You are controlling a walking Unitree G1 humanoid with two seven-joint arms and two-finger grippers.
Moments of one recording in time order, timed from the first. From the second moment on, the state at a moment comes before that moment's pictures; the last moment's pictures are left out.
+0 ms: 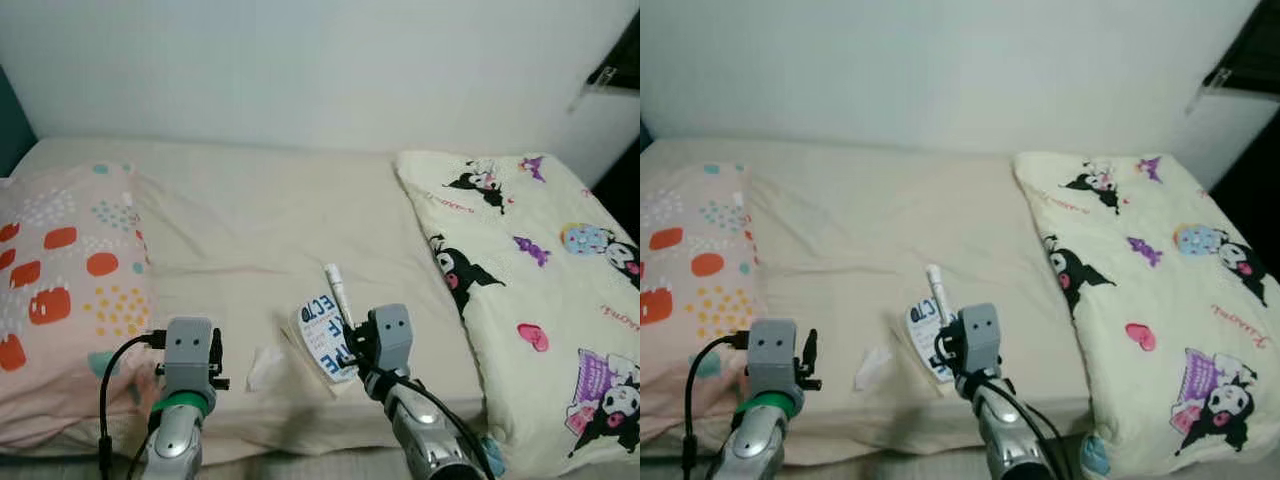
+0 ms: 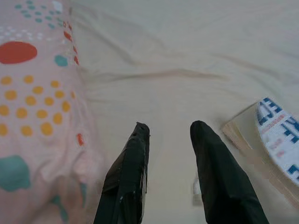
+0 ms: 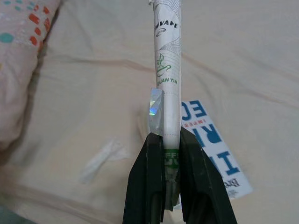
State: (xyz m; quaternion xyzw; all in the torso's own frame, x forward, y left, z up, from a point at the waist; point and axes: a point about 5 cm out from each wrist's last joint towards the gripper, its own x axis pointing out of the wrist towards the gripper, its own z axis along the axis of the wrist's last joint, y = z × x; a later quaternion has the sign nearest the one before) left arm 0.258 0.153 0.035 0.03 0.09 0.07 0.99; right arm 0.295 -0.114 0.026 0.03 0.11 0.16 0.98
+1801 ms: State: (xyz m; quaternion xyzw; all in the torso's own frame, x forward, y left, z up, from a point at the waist) left arm 0.257 0.152 0.034 0.01 0.10 0.06 0.99; right arm 0.295 -0.112 0.026 0.04 0.11 0.16 0.98
